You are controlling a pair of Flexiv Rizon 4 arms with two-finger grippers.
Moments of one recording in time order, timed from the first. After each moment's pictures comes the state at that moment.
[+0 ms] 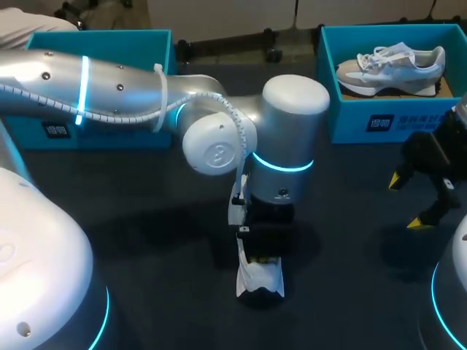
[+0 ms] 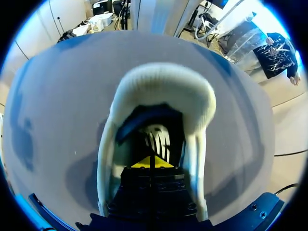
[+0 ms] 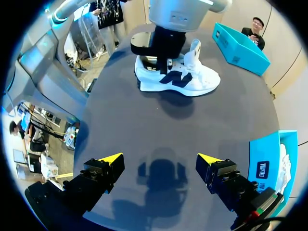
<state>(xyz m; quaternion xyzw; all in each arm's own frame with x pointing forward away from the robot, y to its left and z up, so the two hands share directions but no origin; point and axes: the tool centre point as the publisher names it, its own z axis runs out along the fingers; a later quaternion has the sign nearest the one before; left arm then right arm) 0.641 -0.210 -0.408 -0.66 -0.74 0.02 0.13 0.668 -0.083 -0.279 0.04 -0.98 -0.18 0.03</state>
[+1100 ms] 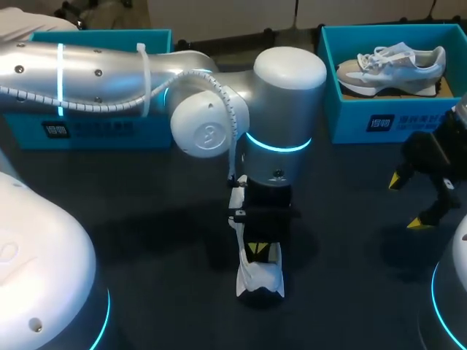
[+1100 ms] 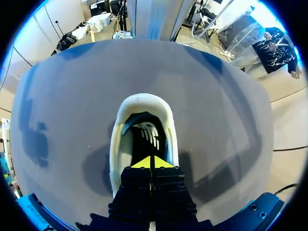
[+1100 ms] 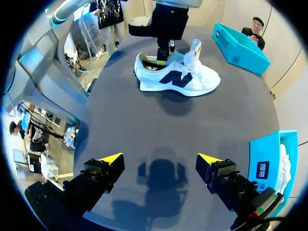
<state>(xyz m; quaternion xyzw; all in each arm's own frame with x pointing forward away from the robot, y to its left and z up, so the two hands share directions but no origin) 0.643 -0.209 -0.365 -0.68 -0.72 0.03 0.11 0.668 -0.083 -0.279 0.04 -0.98 -0.18 0.03</state>
